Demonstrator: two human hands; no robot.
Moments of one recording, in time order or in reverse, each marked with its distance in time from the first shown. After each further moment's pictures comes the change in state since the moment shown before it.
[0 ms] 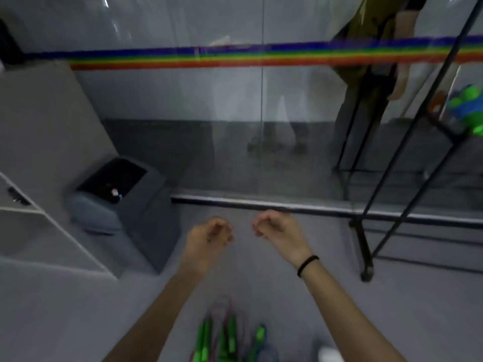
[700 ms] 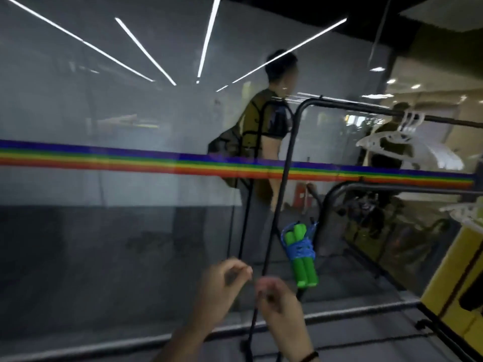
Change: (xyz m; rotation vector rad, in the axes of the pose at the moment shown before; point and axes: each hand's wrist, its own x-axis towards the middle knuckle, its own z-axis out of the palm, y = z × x) left_hand 0.314 0.234 0.420 -0.224 -0.313 0.380; right_hand 0.179 0.071 -0.453 -0.211 0.621 0.001
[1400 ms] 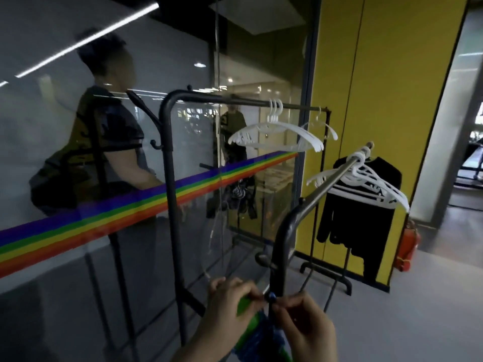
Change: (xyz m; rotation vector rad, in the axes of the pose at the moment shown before) left_hand 0.253 -0.052 0.165 0.186 -0.710 0.571; right_hand 0.153 0.012 -0.071 0.012 0.904 0.101
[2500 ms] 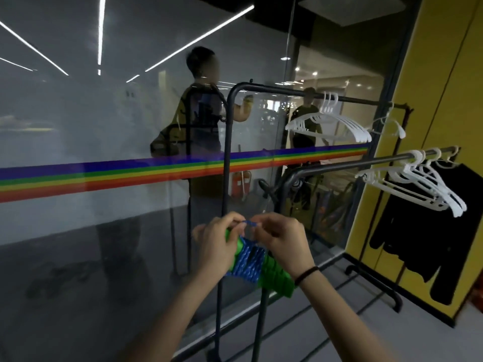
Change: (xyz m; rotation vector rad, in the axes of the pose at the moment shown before) left_hand -0.113 0.116 -0.029 0.051 0.608 -0.338; right_hand -0.026 -0.069 -0.049 -0.164 -0.551 -0.469
